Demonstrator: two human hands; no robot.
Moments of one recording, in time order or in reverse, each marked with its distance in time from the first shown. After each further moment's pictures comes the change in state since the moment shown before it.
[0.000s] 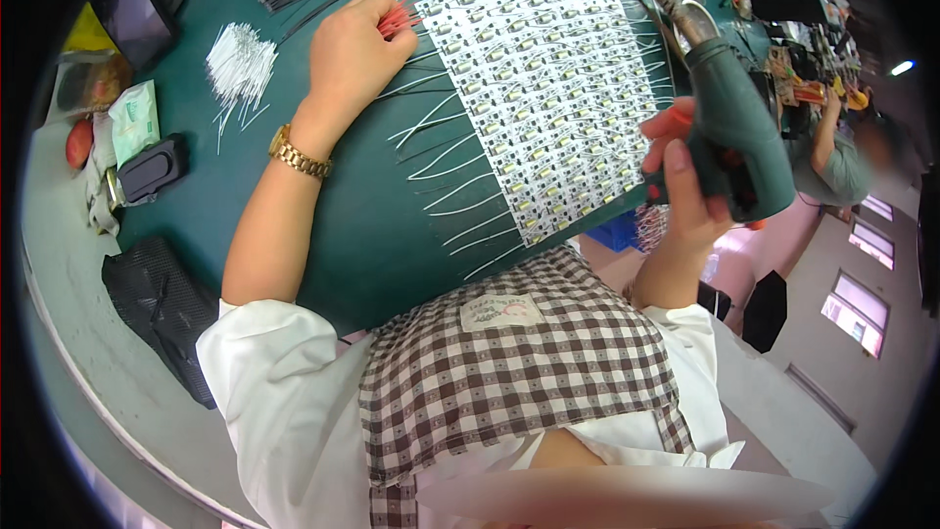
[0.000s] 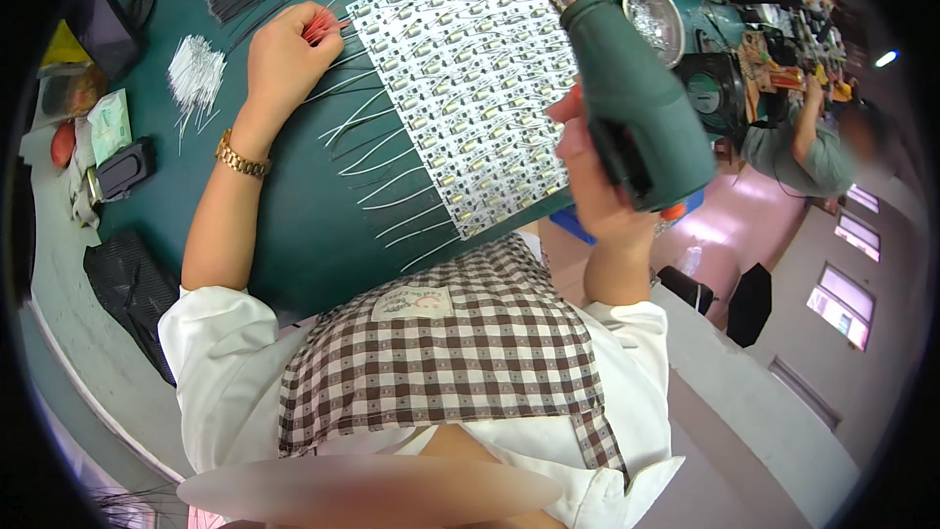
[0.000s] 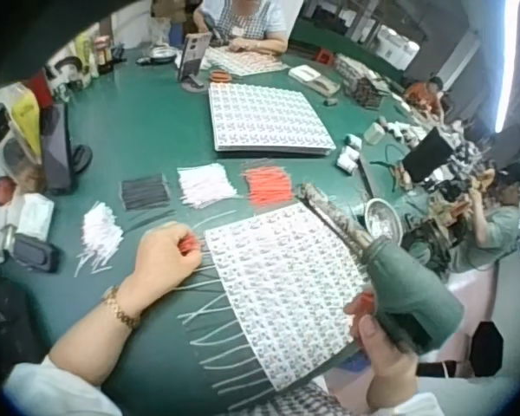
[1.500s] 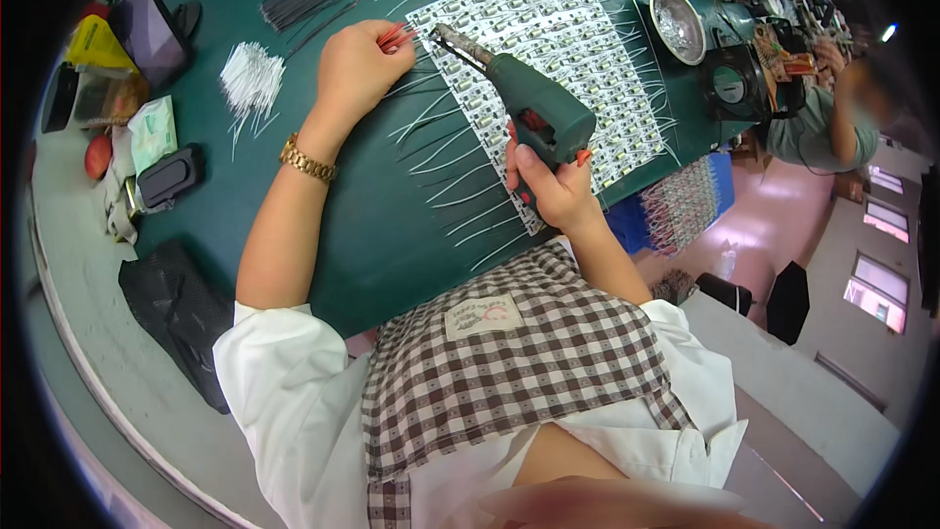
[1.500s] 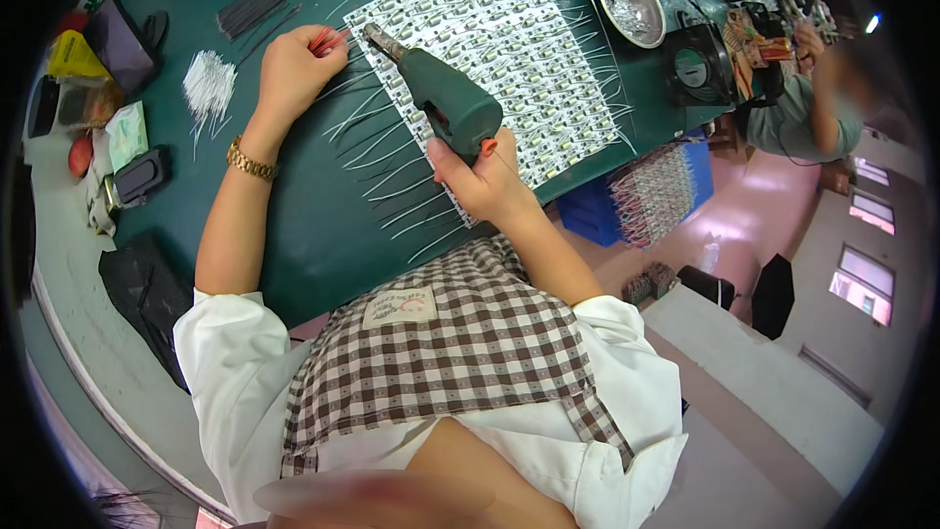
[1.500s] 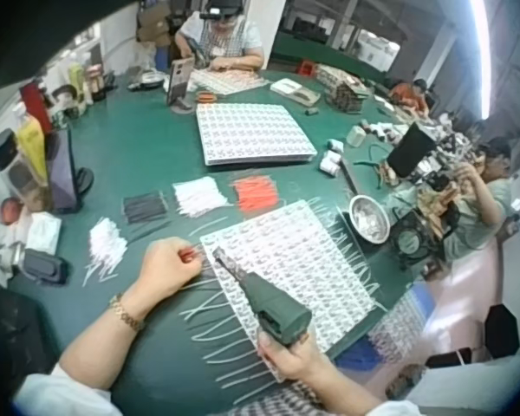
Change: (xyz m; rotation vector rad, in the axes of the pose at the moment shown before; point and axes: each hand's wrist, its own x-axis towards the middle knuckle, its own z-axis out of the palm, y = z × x) left_hand 0.016 -0.002 0.002 -0.044 -0.080 -0.084; right_hand -0.026 0.068 0.072 0.418 -0.307 0.298
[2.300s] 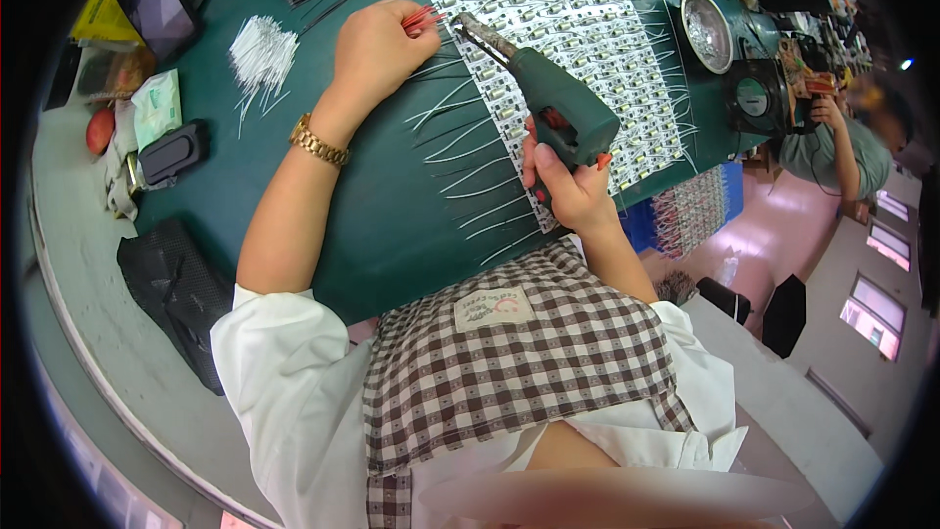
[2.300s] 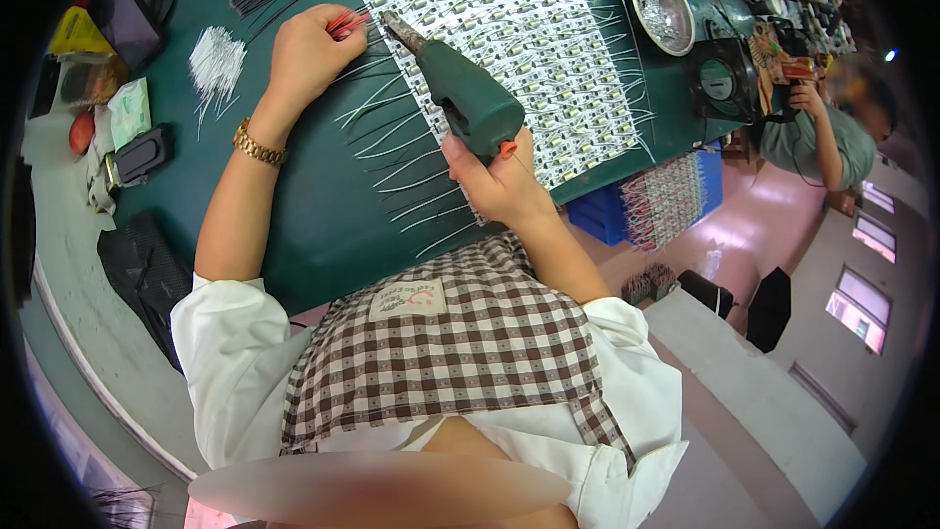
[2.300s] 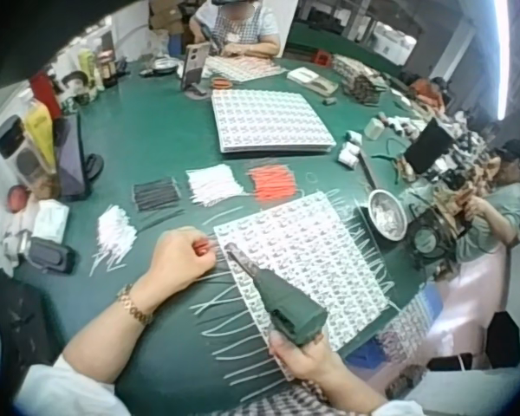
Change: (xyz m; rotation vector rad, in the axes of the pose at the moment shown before) left_hand -0.004 0.004 0.000 0.042 0.016 0.045; right_hand -0.005 -0.001 0.002 0.004 -0.019 0.014
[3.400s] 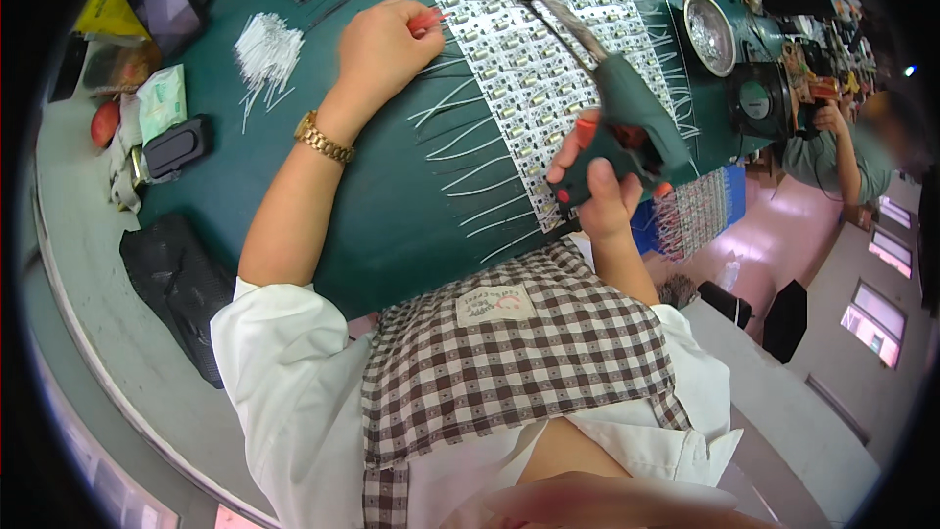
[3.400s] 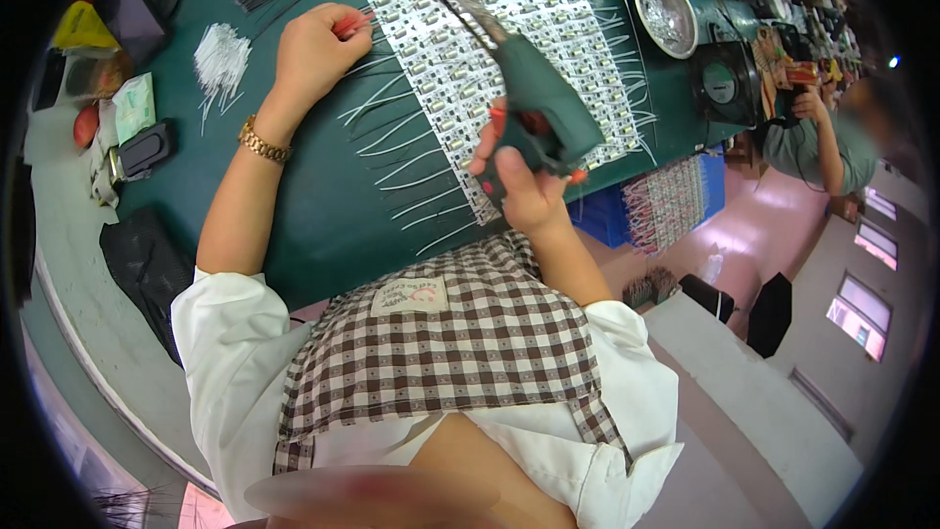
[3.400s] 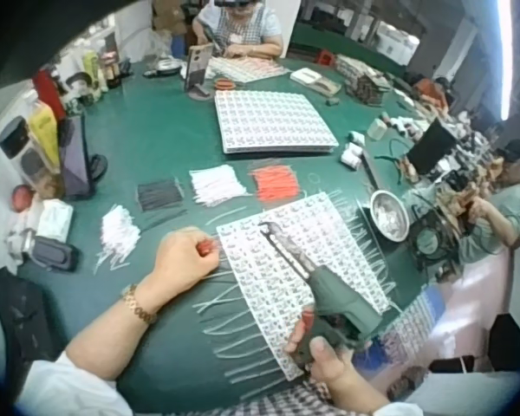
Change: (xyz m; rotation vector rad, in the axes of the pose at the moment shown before) left_hand -0.003 -0.003 0.003 0.018 0.031 0.047; right_hand -0.014 -0.008 -0.007 0.295 0.187 -0.105
